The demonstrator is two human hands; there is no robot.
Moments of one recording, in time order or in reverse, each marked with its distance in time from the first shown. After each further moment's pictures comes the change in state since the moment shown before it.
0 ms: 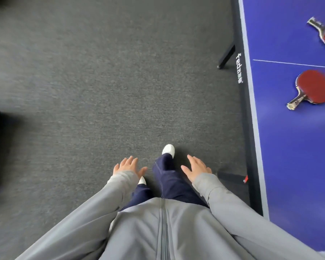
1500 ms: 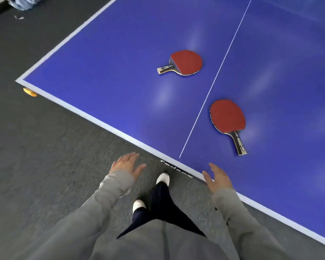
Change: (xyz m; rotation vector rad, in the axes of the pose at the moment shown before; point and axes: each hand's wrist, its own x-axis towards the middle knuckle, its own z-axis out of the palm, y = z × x) left_hand 0.381 0.479 -0.444 0.556 -0.063 0.987; right_hand 0.199 0.071 -0.363 1.086 0.642 0.853
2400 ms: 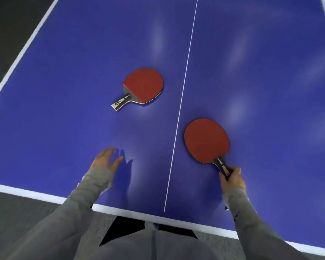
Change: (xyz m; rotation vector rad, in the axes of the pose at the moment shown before) left_hand 0.214 0.077 -0.086 -0.118 0.053 0.055; right_hand 0.145 0.033 -0.067 0.381 0.291 0.473
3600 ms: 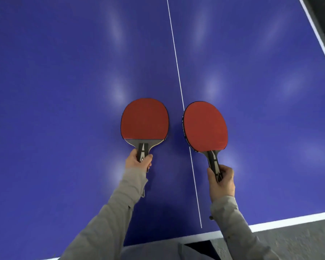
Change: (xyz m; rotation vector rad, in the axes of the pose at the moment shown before) left_hand 0.098 0.057 0.009 -0.663 -0.226 -0.181; right_hand -0.080 -0.121 0.079 0.479 0.240 0.170
